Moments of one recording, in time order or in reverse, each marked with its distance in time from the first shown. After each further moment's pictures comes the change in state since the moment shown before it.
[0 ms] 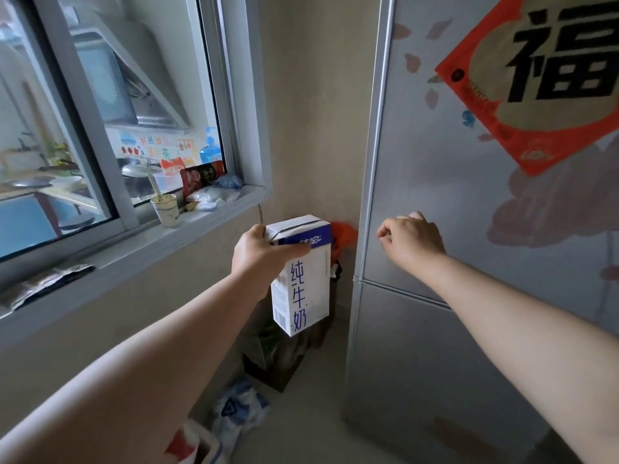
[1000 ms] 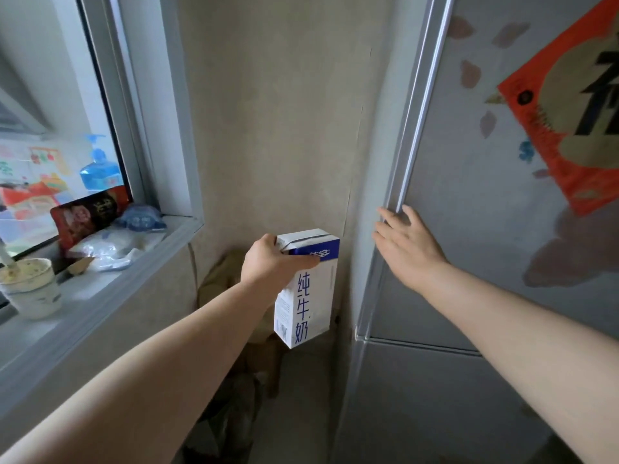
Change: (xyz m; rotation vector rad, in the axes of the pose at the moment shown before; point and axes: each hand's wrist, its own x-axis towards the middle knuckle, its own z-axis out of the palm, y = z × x) left_hand 0.259 -0.014 0.063 -0.003 -0.381 0.144; right_hand 0.162 -0.037 0.066 -0.888 -0.140 -0.116
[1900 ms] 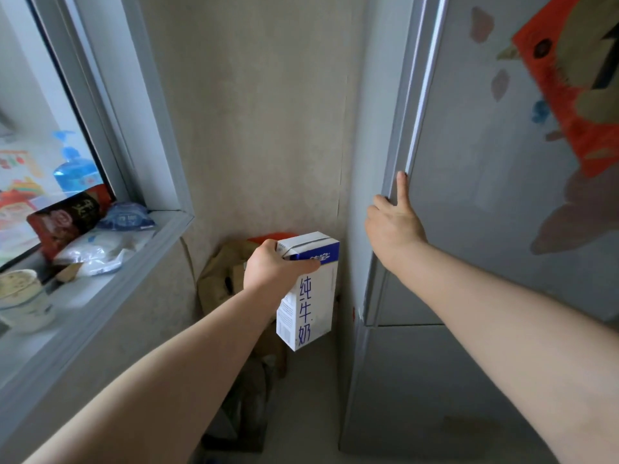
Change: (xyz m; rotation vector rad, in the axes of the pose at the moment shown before) left_hand 0.004 -0.027 0.014 0.082 -0.063 -0.004; right_hand 0.021 -0.031 -0.009 -0.201 -0.216 0.139
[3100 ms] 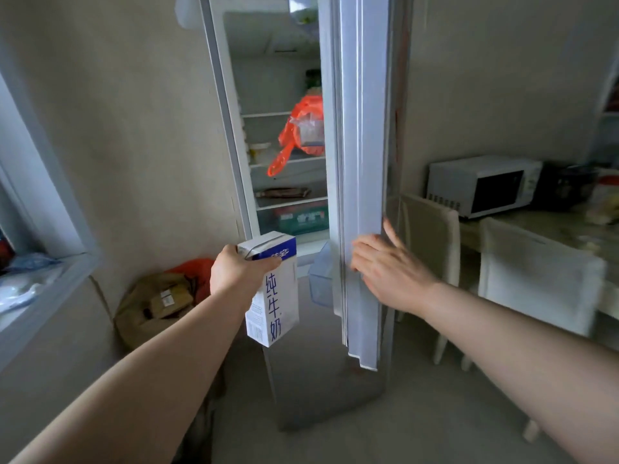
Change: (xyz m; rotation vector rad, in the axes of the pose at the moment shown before) left_hand -0.300 0.085 0.038 -0.063 -0.043 0.134; right_hand -0.420 0.118 0.031 0.447 0.483 0.084
